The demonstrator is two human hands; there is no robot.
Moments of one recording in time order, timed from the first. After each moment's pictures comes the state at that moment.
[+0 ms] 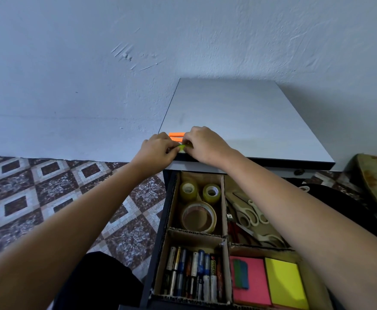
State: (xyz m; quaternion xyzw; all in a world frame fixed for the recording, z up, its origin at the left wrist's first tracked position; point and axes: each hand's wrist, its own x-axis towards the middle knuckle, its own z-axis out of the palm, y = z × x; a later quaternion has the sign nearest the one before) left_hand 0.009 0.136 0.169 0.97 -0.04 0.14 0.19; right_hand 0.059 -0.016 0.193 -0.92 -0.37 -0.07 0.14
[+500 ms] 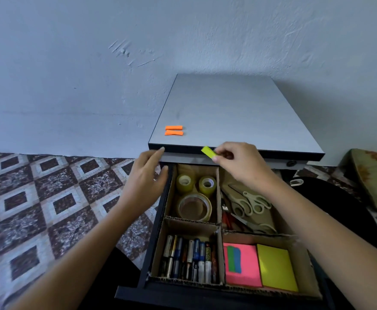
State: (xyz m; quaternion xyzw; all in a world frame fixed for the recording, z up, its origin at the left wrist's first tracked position) left_hand -0.075 0.115 0.133 0.93 0.00 0.23 0.29; right_hand -0.011 -0.099 0.195 -0.91 -0.23 -0.02 0.34
